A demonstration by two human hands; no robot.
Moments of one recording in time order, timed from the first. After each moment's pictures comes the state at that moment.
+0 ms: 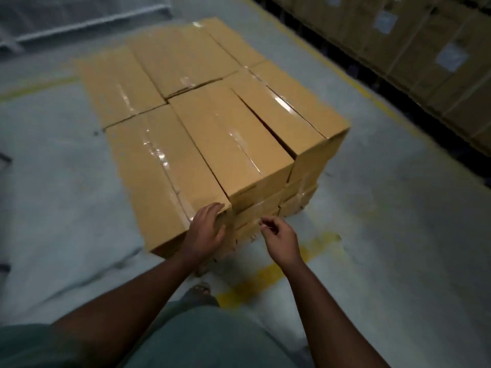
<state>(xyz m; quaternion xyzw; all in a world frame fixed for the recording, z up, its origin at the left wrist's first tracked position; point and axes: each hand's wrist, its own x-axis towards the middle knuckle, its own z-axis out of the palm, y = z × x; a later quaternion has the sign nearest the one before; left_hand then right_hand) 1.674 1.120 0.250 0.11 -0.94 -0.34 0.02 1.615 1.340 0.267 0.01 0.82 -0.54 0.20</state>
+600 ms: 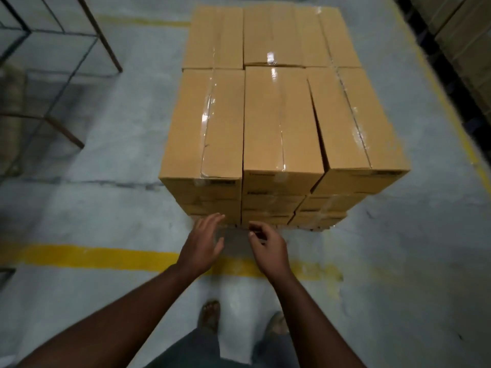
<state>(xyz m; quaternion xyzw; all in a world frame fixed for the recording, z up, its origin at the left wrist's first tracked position) 1.745 1.296 0.238 0.36 -0.88 -0.31 0.08 1.590 1.427 0.262 -0.27 0.80 -0.43 0.33</state>
